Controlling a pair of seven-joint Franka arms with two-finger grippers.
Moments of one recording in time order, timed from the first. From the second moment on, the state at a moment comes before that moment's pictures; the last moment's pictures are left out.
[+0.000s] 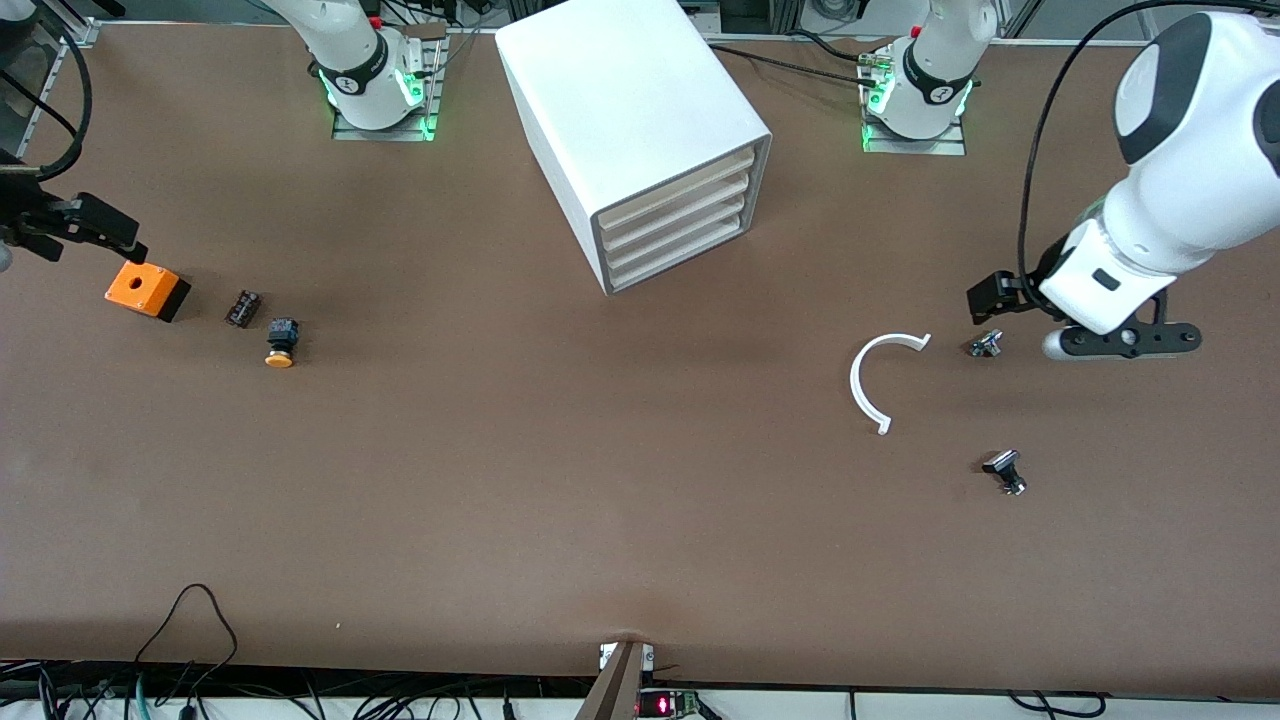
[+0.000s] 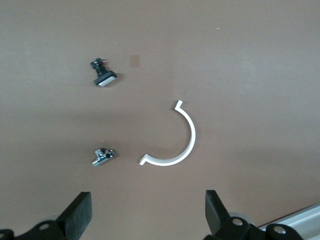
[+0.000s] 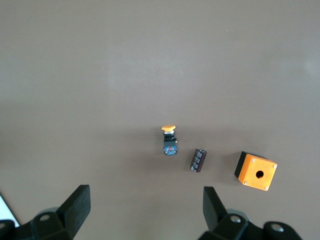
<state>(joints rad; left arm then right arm) 0.19 0.15 -0.35 -1.64 0.06 1.72 -0.24 0.08 -0.04 -0.18 -1.73 -0.01 1.72 -0.07</state>
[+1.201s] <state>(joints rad) 0.27 0.17 -0.35 -1.52 0.06 1.64 -0.23 -0.09 0.04 0.03 -1.63 -0.01 1.69 -0.03</state>
